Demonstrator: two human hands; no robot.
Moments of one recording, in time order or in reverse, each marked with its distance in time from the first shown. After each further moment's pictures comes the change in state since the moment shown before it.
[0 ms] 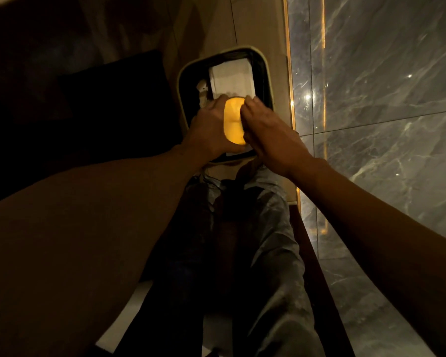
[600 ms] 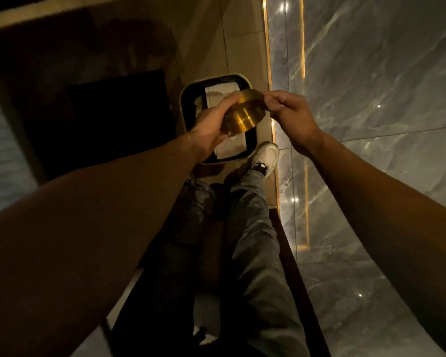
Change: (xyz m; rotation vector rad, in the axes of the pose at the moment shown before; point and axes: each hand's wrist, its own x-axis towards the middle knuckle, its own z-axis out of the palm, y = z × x) left_hand -0.032 0.077 -0.049 -1.068 -0.100 -0.545; right_hand -0.020 -0.033 -0.104 0.890 0.278 0.361
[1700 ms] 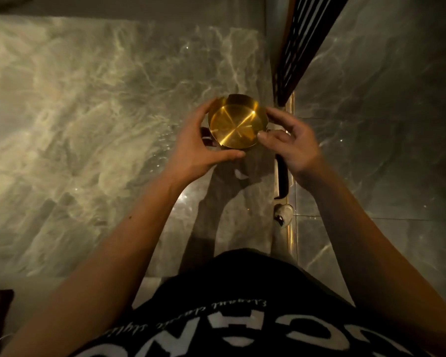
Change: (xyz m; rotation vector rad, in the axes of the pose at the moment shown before) left_hand -0.459 0.026 -0.251 0.320 0.208 1.050; right_hand -0.340 -0.278 0.245 -0.032 -0.157 -0.461
